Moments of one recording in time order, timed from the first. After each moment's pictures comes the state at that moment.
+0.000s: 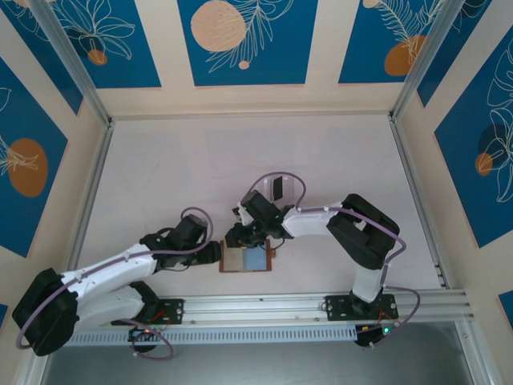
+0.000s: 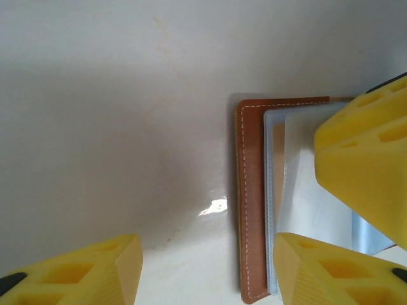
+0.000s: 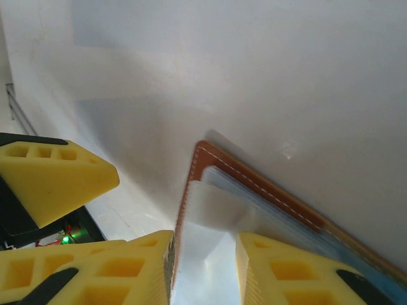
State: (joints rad) left arm -0.76 1.05 0.45 -0.48 0.09 -0.80; right arm 0.90 1.80 0.91 -0.05 -0.52 0.80
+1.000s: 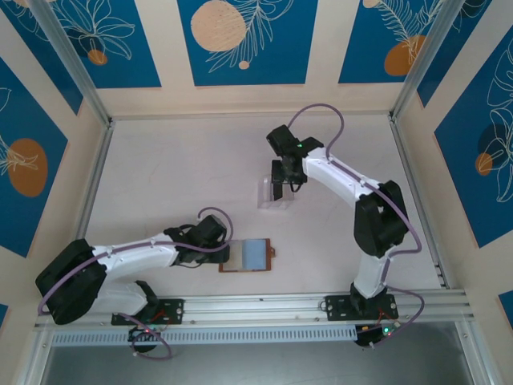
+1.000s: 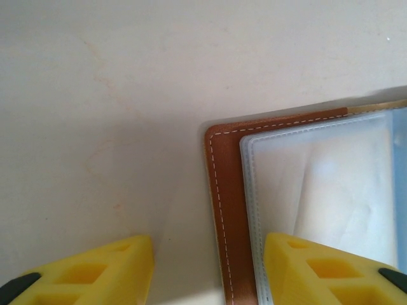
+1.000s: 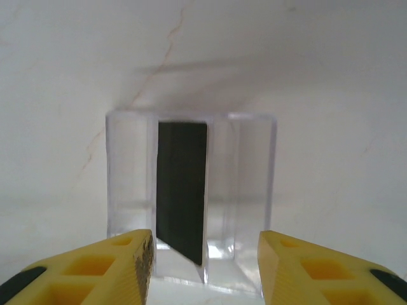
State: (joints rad) left arm -0.87 1.28 0.54 -0.42 -0.05 -0.77; right arm 0.56 1.86 1.56 -0.92 0.16 0.54
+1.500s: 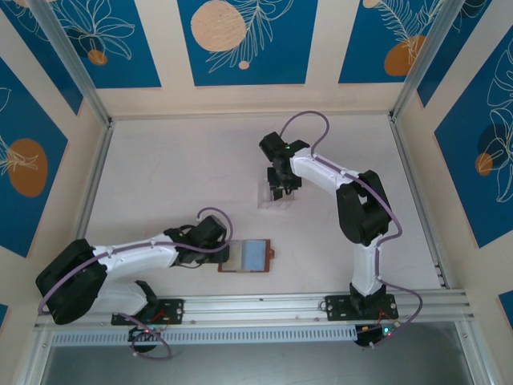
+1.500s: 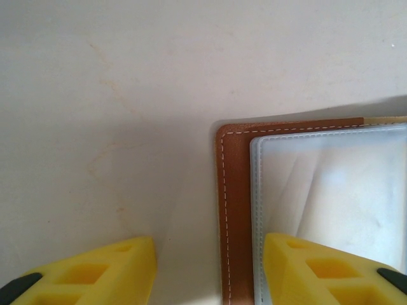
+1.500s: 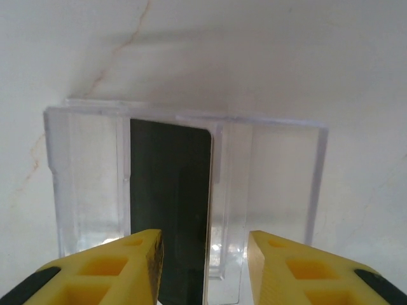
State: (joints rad) left arm -0.88 1.28 0.53 -0.41 -0.06 -0.78; right arm 0.57 1.98 1.55 -0.92 0.16 0.54
